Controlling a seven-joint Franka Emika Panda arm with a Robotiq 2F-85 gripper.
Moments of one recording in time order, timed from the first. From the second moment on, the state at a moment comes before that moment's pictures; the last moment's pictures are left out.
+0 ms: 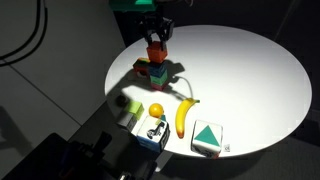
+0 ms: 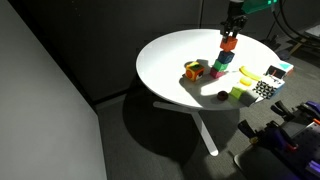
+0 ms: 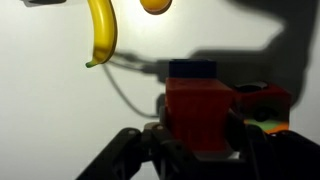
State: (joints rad) arm -0.02 0.26 -0.02 -2.00 -0.02 2.22 0.01
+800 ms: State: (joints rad) arm -0.02 0.26 -0.02 -2.02 -0.02 2.22 0.06
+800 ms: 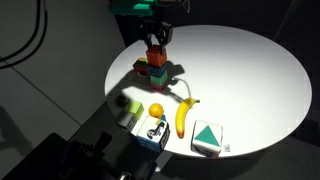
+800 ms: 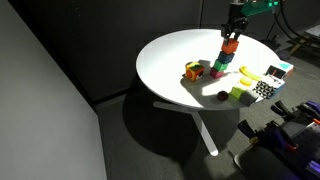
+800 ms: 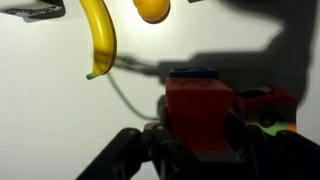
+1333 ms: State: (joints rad) arm -0.02 0.26 -0.02 -2.02 -0.02 2.20 0.06
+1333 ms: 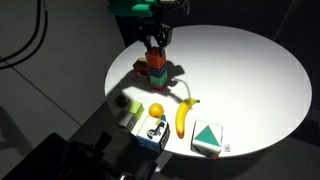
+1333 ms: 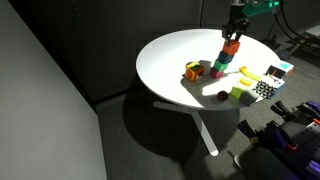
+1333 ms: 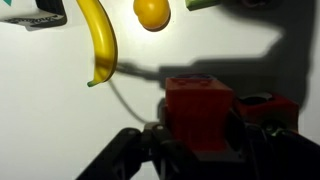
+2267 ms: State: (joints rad) arm -0.02 0.26 -0.03 -2.02 -0.02 2.20 0.06
